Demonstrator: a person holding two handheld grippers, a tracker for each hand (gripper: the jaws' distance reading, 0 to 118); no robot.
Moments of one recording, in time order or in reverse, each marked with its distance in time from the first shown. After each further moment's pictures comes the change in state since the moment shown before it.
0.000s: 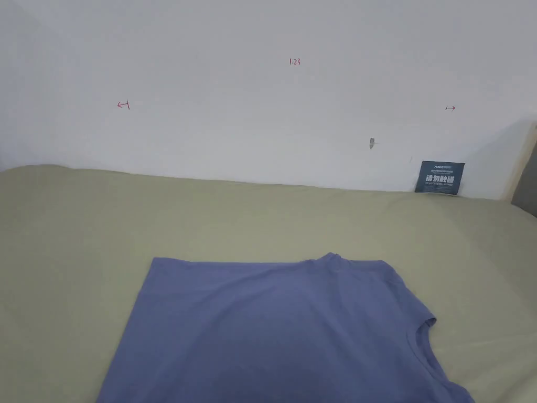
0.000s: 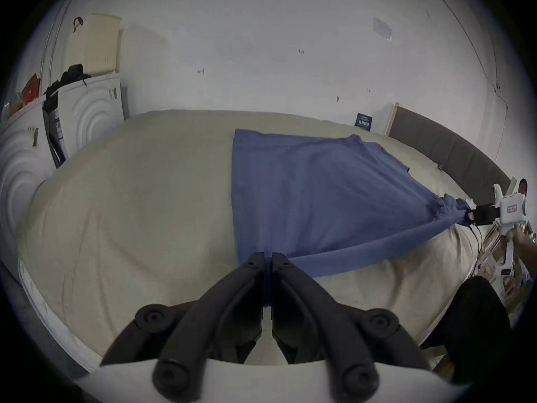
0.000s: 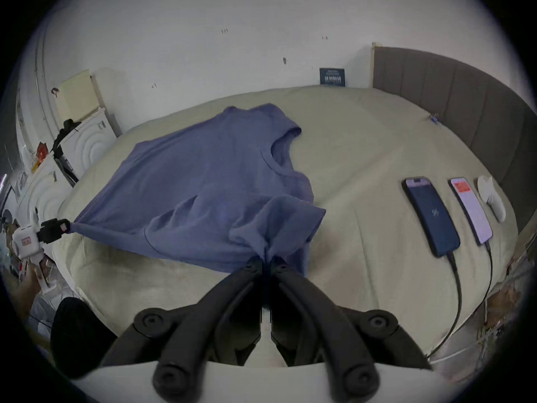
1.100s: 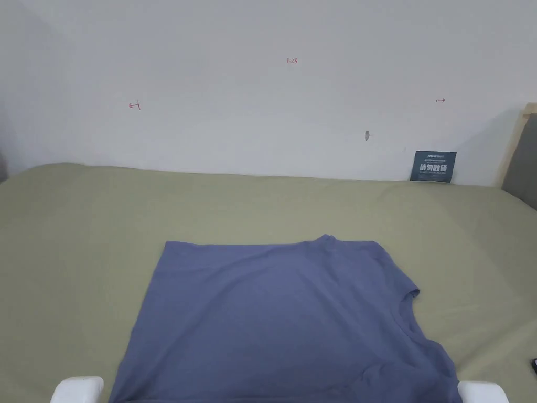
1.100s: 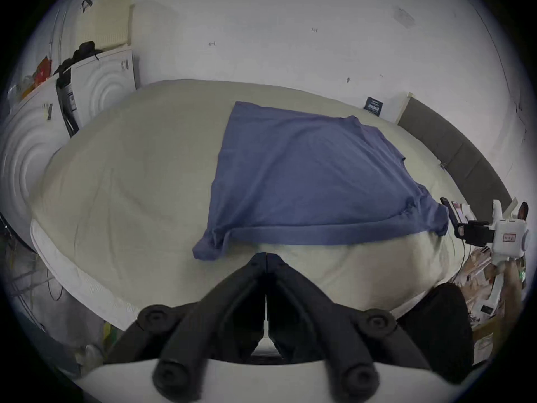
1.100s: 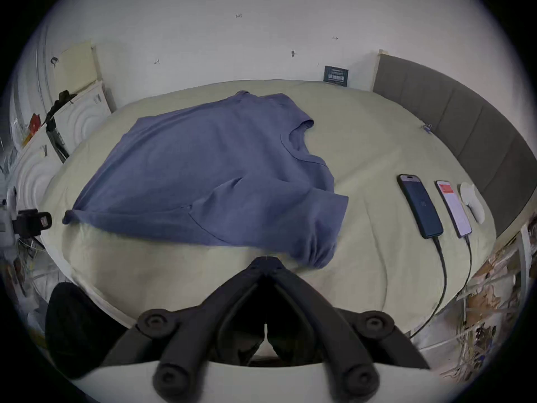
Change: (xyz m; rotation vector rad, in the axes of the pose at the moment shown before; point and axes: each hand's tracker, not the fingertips) left arm 0.073 0.005 0.073 -0.174 0.054 0.100; right arm -0.067 -0.020 0.031 -0.058 -0.097 0.083
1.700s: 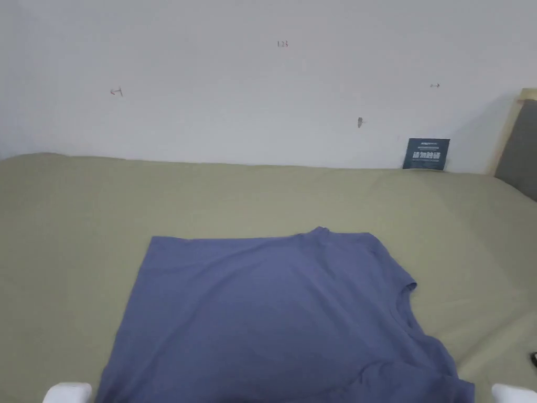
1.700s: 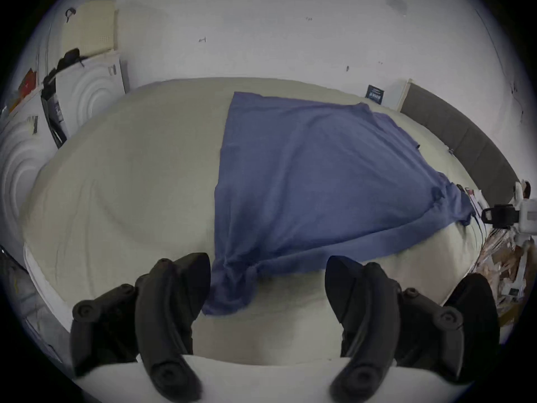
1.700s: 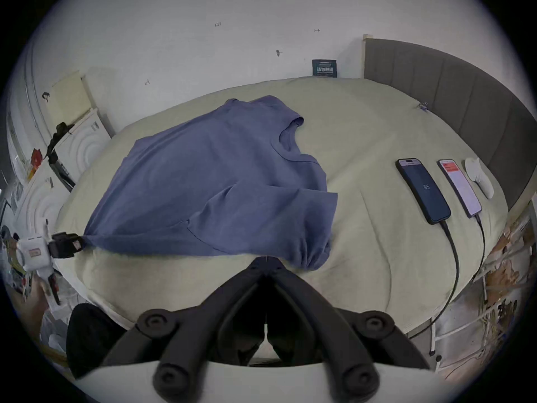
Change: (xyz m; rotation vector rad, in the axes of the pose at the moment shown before) left arm -0.036 0.017 -0.075 -0.012 0.002 -0.071; right arm 0.026 0.008 0.001 0.008 0.055 -0.134
